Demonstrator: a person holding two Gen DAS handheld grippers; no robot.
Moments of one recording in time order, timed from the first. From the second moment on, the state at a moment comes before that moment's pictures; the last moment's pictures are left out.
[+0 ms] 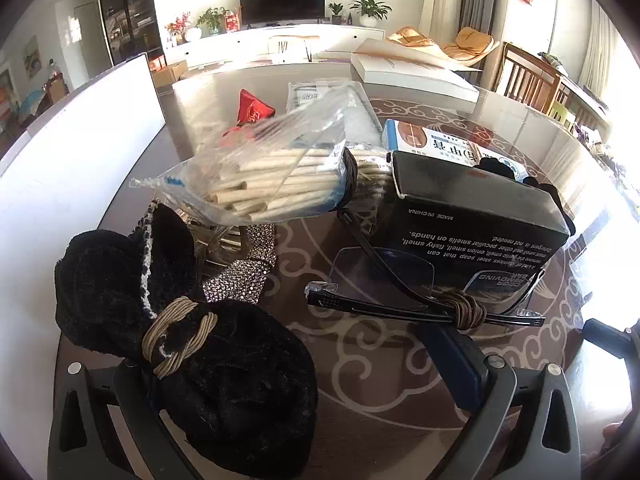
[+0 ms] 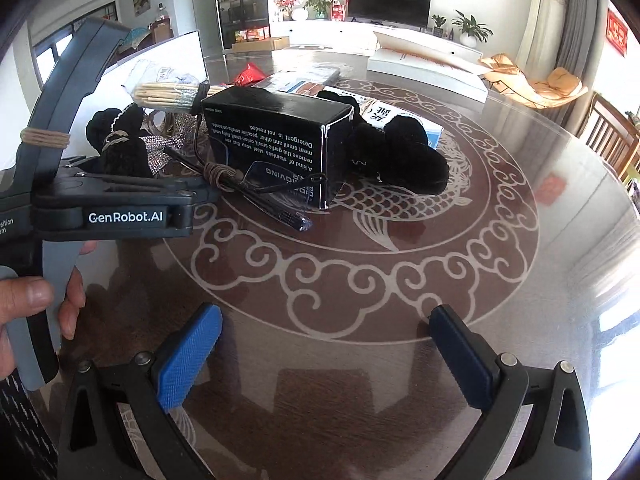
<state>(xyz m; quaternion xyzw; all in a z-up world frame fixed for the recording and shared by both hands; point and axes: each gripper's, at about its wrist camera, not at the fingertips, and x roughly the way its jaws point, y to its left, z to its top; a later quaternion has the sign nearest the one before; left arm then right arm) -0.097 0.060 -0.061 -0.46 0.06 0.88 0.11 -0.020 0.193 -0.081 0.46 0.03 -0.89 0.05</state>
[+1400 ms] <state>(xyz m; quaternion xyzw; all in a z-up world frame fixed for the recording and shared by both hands) -0.106 0.065 -0.058 -0.46 0.06 0.88 0.11 -0.019 0.195 -0.082 0.46 0.03 -0.89 0.05</state>
